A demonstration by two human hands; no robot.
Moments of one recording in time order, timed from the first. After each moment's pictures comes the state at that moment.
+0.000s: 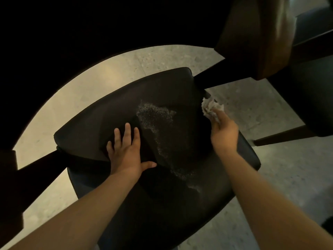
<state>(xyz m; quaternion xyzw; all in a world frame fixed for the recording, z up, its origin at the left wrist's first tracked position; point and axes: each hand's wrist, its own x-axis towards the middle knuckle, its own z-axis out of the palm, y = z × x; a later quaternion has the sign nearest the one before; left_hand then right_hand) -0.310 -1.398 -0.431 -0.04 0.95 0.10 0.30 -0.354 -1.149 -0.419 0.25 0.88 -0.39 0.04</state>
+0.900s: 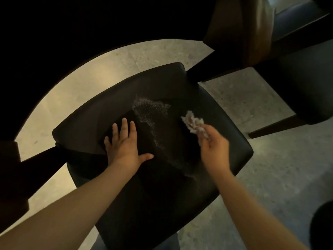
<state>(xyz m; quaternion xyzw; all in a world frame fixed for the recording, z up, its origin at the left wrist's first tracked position) -0.306 -1.396 -0.411 -0.04 0.94 0.11 0.31 -0.282 -1.168 -0.397 0.20 0.87 -0.45 0.05</state>
